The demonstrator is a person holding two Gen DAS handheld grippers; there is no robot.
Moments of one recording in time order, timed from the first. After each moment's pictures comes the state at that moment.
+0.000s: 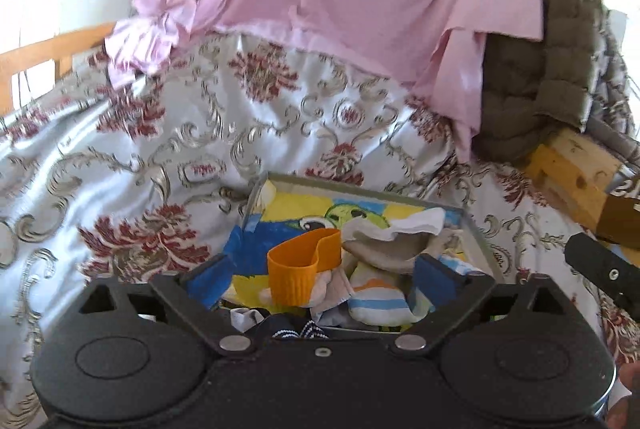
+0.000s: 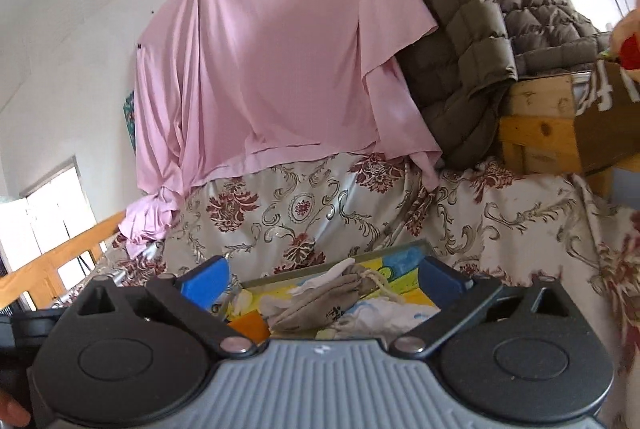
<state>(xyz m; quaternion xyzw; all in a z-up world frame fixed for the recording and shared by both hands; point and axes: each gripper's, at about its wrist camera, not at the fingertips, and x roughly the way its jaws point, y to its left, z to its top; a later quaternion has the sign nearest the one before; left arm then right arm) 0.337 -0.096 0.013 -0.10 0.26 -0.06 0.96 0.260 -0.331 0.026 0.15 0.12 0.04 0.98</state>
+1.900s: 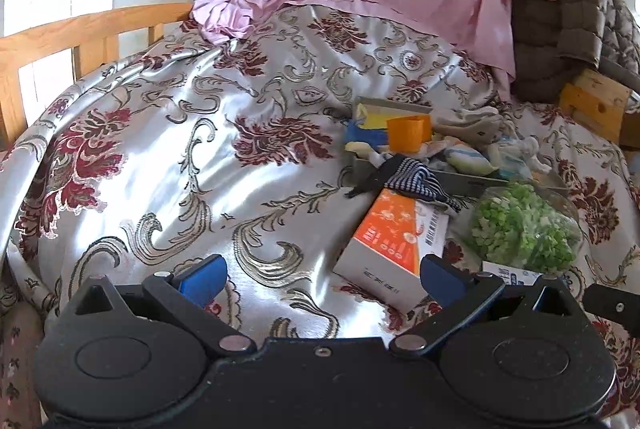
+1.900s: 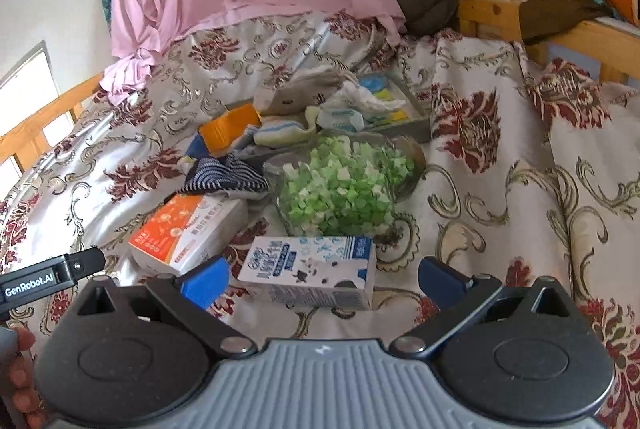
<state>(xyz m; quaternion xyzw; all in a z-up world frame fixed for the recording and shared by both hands) 0.175 -0.017 -0.055 -0.06 0.29 0.01 0.95 0.130 -0.257 -0.036 0.10 0.31 -0.01 0.95</state>
